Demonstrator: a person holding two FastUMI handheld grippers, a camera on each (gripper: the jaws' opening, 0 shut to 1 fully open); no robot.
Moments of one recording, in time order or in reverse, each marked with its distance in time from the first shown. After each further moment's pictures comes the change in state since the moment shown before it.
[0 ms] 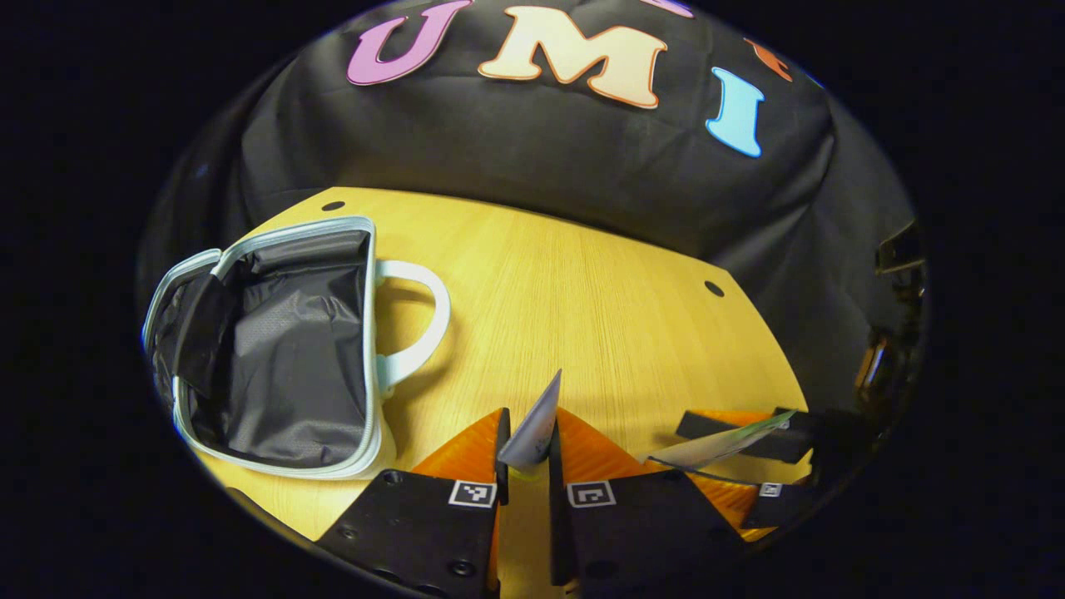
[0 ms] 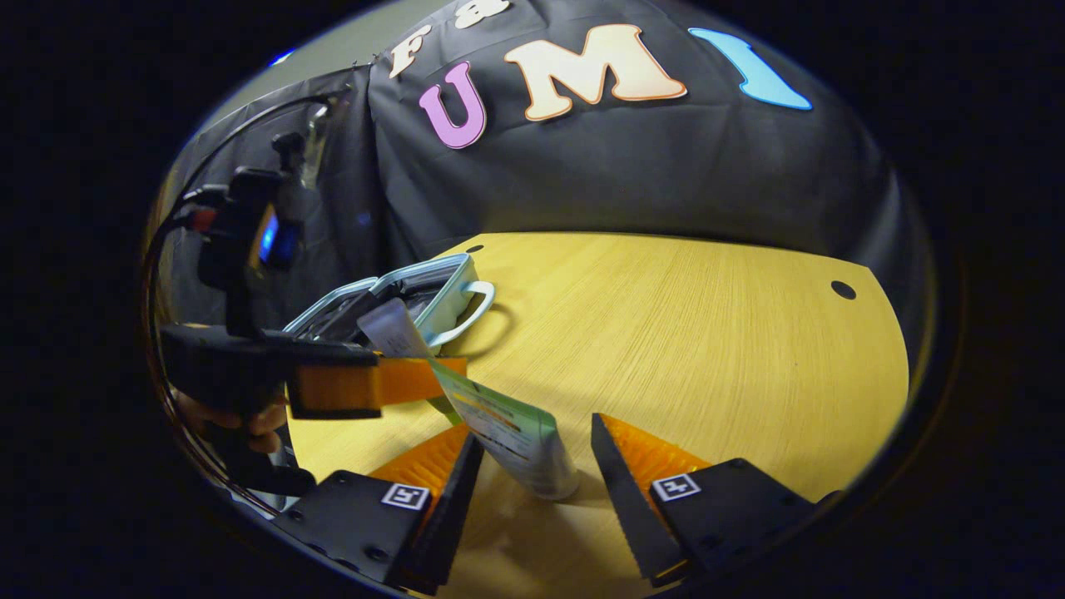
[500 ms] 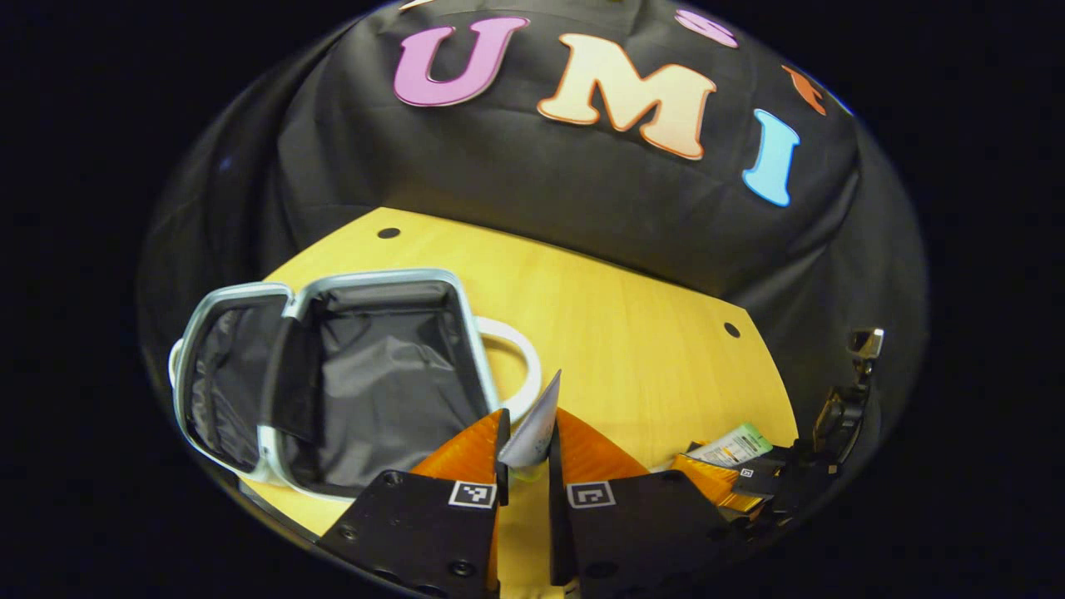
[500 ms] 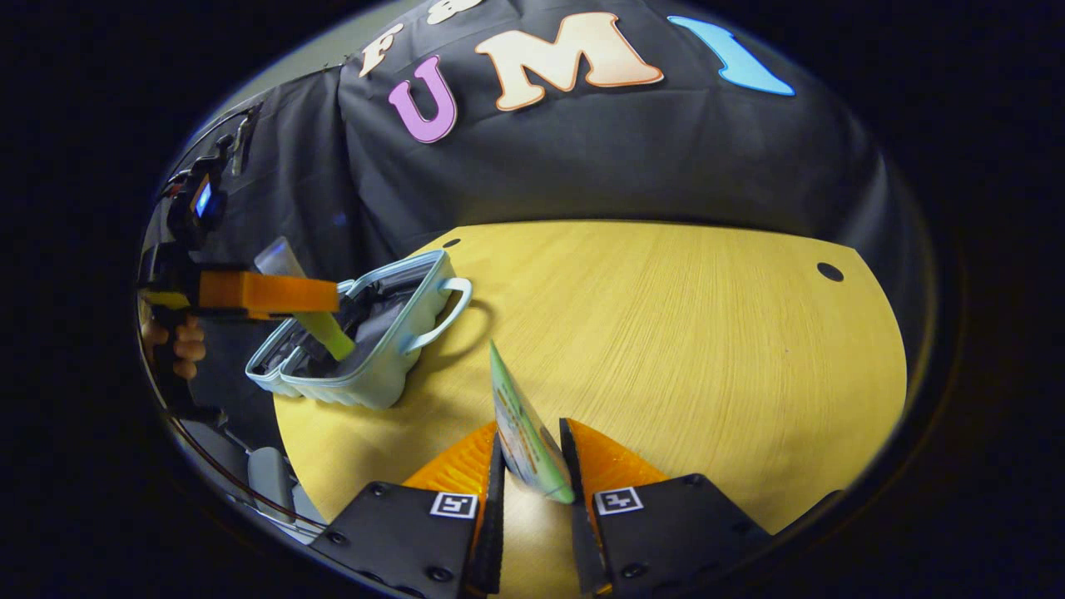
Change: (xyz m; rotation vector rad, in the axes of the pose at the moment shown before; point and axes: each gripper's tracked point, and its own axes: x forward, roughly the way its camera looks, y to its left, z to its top) left arm -0.074 0.090 0.074 -0.051 -0.024 0.087; right arm 0.000 -0.012 0.004 0.054 0.053 -0.093
